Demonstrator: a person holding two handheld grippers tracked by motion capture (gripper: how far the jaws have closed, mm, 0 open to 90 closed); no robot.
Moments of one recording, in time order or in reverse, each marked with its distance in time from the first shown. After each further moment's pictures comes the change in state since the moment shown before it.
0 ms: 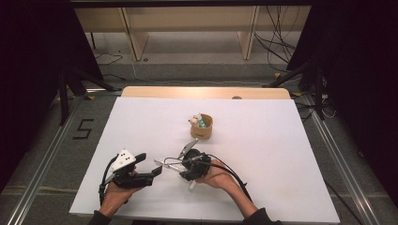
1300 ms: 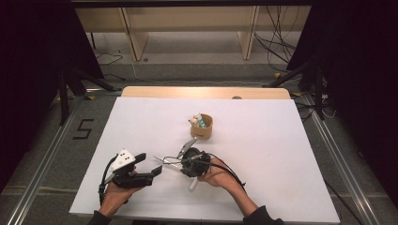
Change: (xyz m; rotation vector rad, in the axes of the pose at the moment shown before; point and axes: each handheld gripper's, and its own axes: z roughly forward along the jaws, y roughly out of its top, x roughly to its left) left arm 0.000 0.001 -0.001 -0.004 -0.001 -0.008; right arm 0.002 0.006 -0.009 -0.004 -0.020 -0.022
